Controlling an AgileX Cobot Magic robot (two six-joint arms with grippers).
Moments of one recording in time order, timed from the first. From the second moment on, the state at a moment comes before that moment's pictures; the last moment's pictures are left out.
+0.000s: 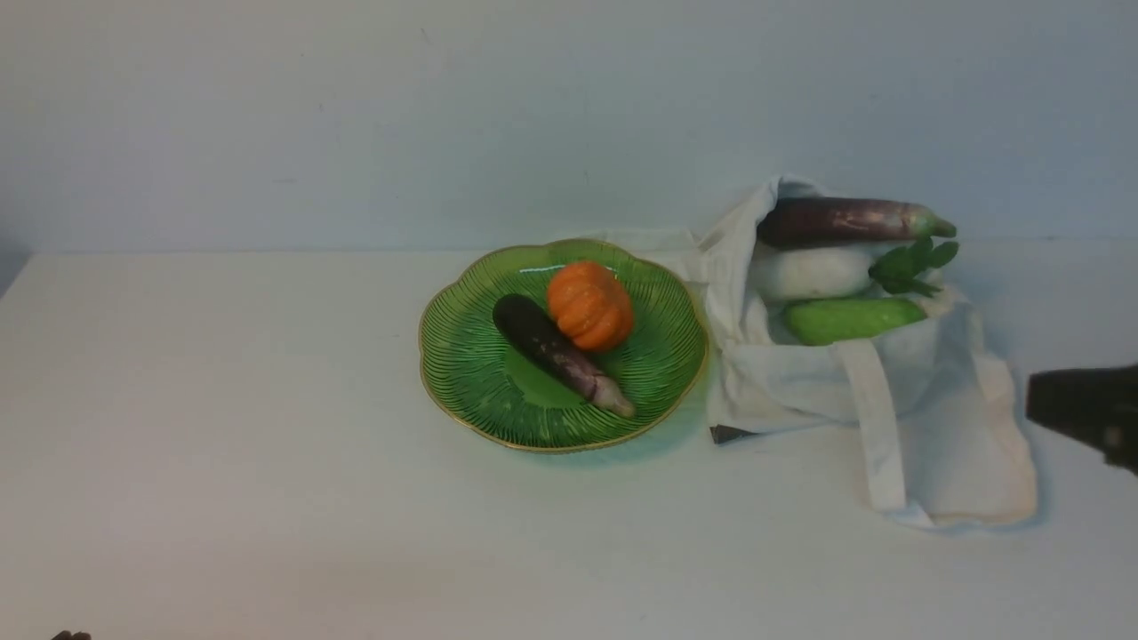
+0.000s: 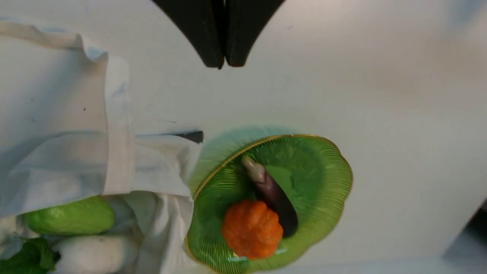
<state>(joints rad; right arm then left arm) 0.07 0.92 -0.79 0.65 0.84 -0.41 -0.09 -0.01 0.03 -0.02 0.37 0.06</state>
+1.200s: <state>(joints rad) 0.07 2.03 -1.68 0.27 0.79 -0.47 -0.09 -0.01 0.03 -0.02 0.37 0.06</state>
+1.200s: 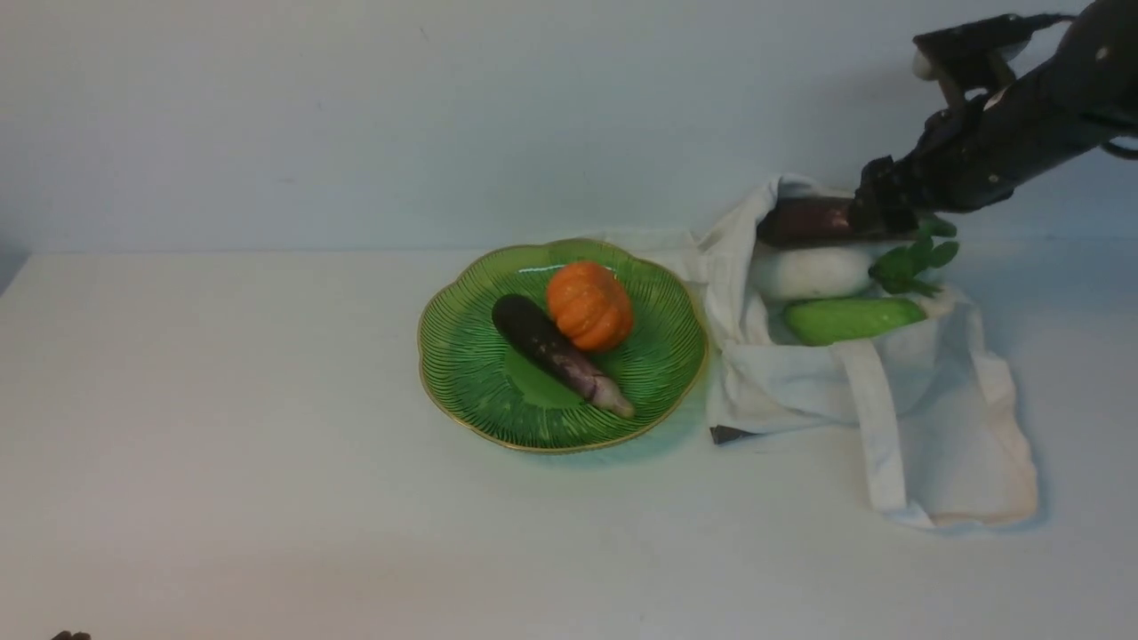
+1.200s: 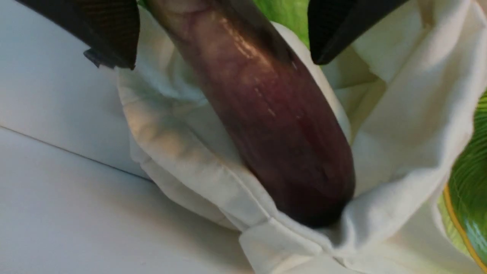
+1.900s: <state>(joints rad) 0.07 1.88 -1.96 0.09 1.25 -0.32 -0.09 -0.01 0.03 -0.02 0.37 0.06</state>
